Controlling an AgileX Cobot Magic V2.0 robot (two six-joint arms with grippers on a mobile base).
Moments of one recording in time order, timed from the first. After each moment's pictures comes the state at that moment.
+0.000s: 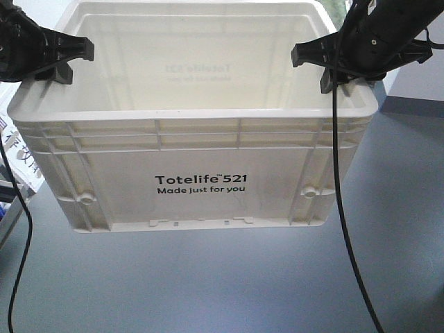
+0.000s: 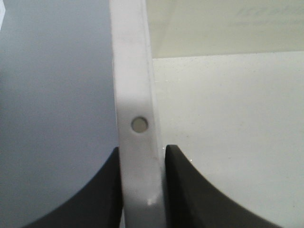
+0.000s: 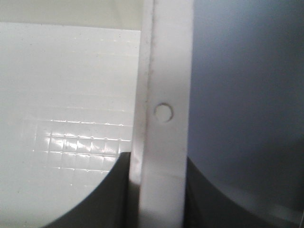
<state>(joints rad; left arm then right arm) -0.24 1.50 -1.48 0.00 1.05 -0.23 0.31 1.66 -1.66 -0.05 1.19 0.24</state>
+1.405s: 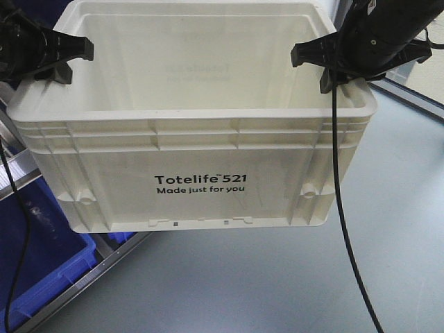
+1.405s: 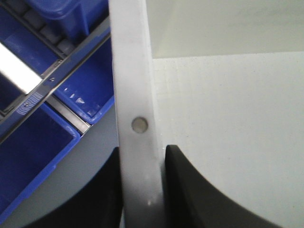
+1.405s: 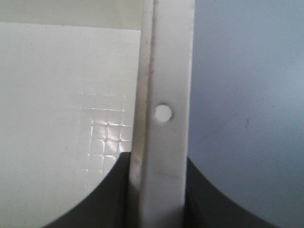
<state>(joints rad) -0.24 1.50 -1.48 0.00 1.05 -0.23 0.31 1.66 -1.66 -0.05 1.19 0.24</state>
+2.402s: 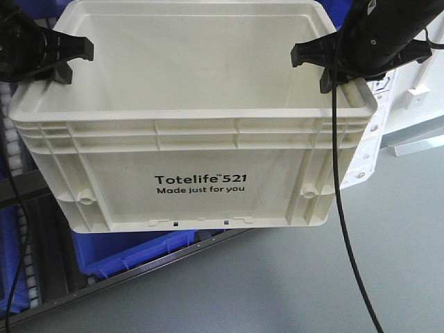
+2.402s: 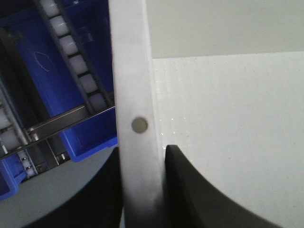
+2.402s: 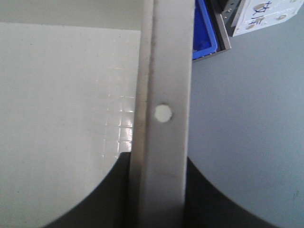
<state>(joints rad) -0.24 1.50 -1.48 0.01 1.05 -0.23 0.31 1.66 -1.66 -0.05 1.19 0.24</state>
